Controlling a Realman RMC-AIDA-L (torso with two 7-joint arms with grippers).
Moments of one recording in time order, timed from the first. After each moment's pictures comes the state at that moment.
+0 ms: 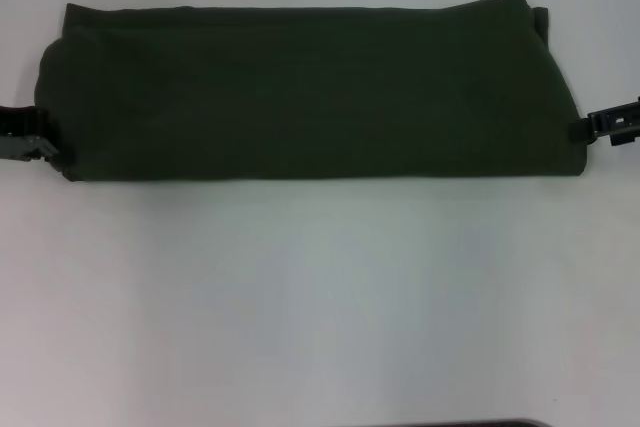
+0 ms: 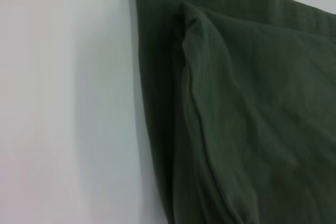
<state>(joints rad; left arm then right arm) -0.71 -1.92 0.69 0.69 2.66 1.47 -2.57 0.55 1.91 -0.71 -0.90 -2.43 -1.64 2.39</state>
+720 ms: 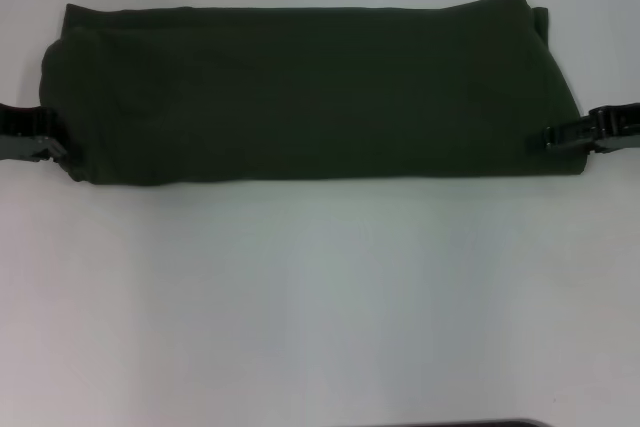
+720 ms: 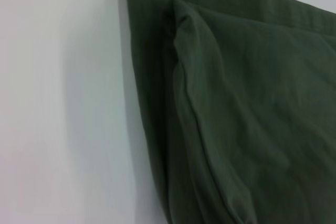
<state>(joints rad) -0.72 -1.93 0.69 0.69 2.66 1.47 -2.58 0.59 1.94 -0.72 -0.74 -2.43 -1.52 2.36</state>
